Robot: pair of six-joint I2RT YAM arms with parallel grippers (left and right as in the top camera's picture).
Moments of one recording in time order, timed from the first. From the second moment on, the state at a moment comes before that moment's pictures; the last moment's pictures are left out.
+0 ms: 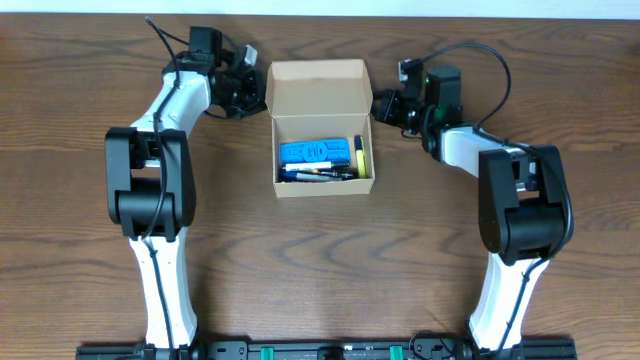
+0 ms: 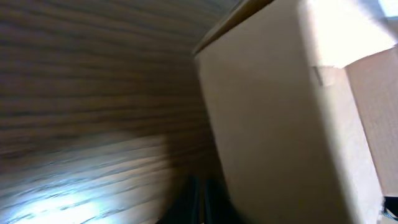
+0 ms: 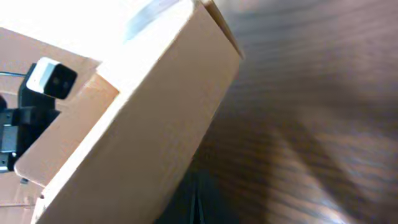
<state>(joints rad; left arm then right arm) -0.07 2.33 1.77 -0.59 0.73 -0.33 0.13 2.15 1.22 0.32 -0.69 0.61</state>
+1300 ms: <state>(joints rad) -0.06 1.99 1.77 -0.90 0.90 0.06 0.10 1.99 1.24 0.38 -1.13 0.58</state>
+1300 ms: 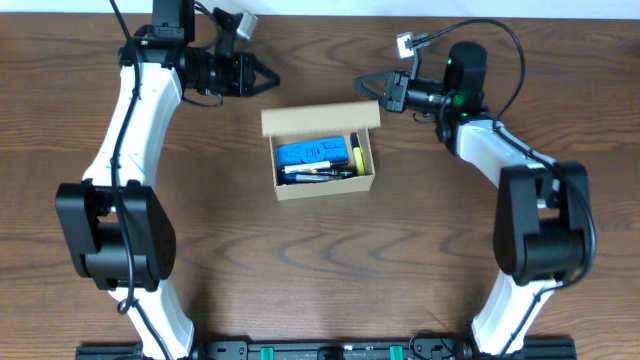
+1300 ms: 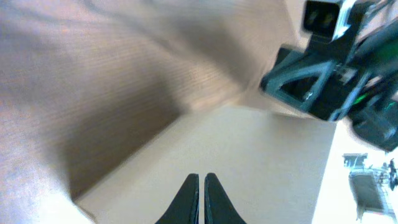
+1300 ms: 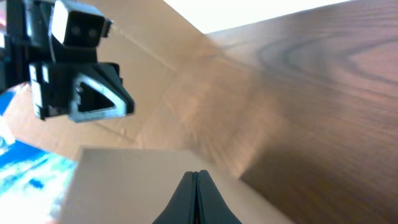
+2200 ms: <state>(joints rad) -0.32 1.96 1.56 -1.15 0.62 0.22 0.35 1.65 1.17 -0.68 -0.34 0.12</state>
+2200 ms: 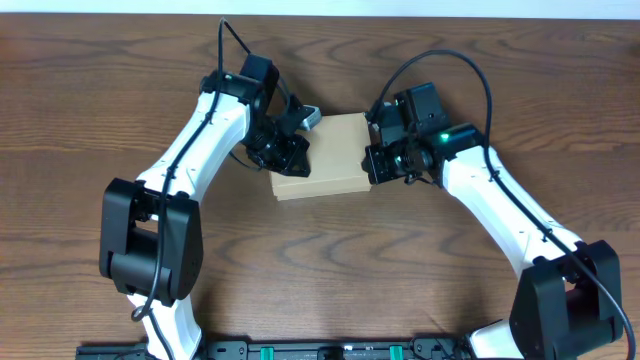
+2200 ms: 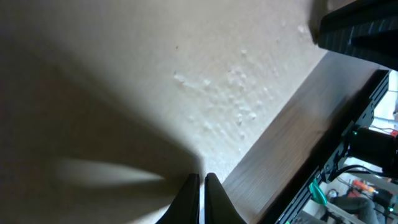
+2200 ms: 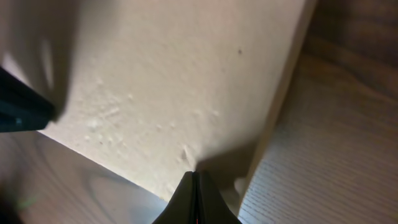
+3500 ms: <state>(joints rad) -0.51 0.43 0.90 -1.20 0.33 -0.26 0.49 0.37 0.83 -1.06 -0.25 0.36</state>
